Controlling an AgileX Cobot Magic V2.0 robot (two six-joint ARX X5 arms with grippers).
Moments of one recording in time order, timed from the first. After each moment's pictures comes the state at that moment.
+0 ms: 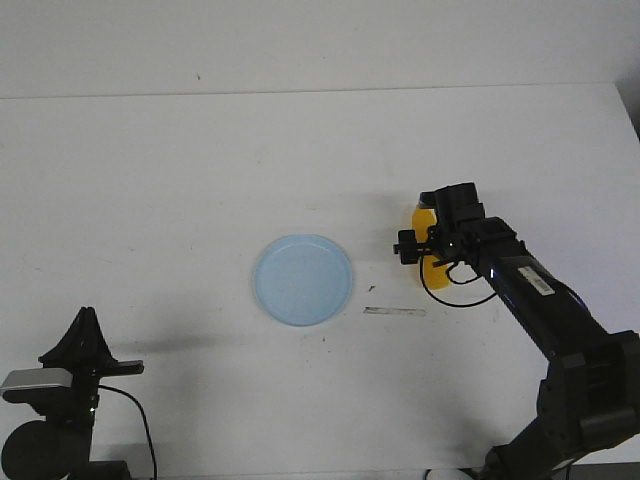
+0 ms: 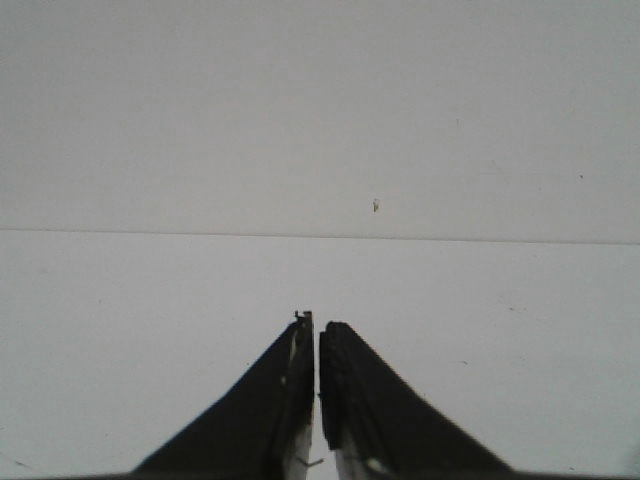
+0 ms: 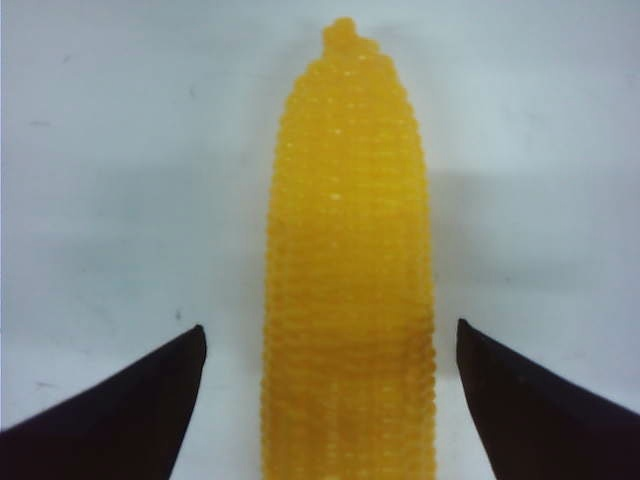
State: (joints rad) left arm 0.00 0.05 0.33 -0.06 -0.07 -0.01; right arm 0.16 1.68 1.22 -0.62 -0.05 0.16
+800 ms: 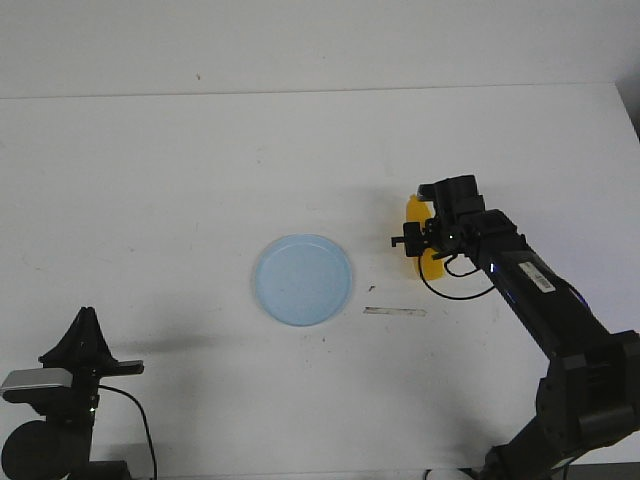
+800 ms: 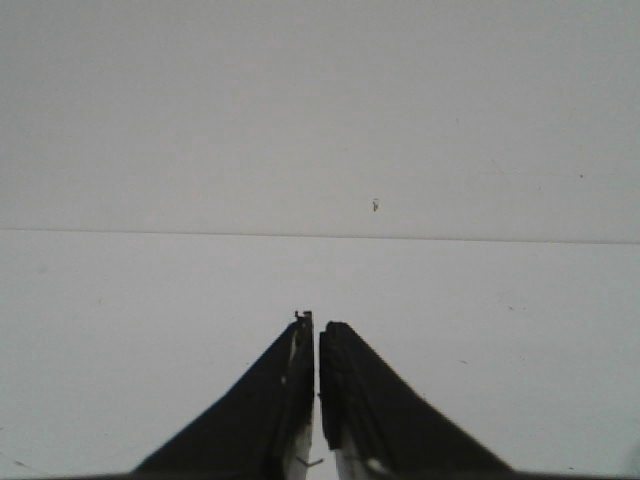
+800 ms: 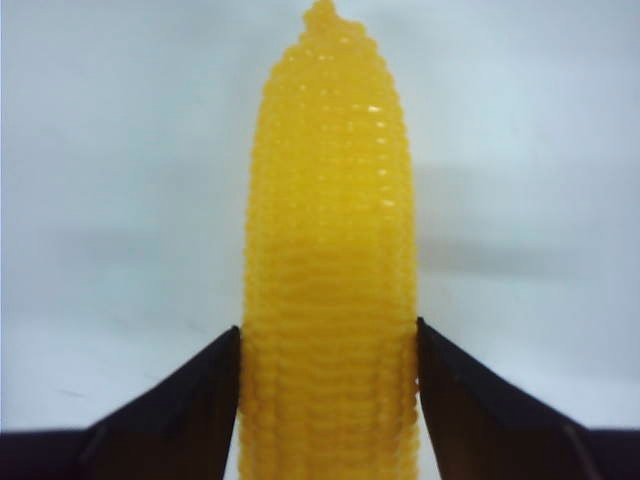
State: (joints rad) left arm 0.00 0.05 0.33 -0.06 -0.07 -0.01; right arm 0.18 1.68 1.30 -0.64 -0.12 0.16
